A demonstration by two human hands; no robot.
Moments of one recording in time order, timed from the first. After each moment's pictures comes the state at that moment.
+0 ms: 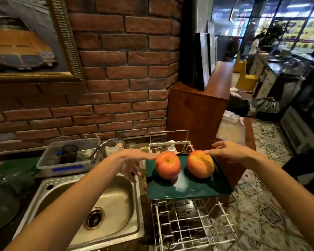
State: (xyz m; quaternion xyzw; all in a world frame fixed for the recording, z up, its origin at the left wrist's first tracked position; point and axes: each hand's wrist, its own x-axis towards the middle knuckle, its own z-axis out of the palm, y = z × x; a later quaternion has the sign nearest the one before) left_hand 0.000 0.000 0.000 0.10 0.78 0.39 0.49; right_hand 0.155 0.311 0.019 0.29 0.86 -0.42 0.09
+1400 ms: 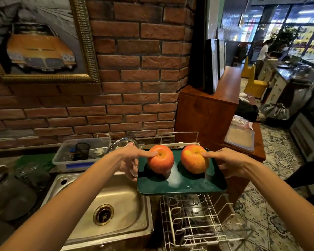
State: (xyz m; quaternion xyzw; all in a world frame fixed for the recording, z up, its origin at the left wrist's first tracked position) left_hand 0.002 -0.043 0.013 0.05 0.77 0.46 0.45; right_hand 0.165 0.252 0.025 0.30 0.74 -0.59 0.10
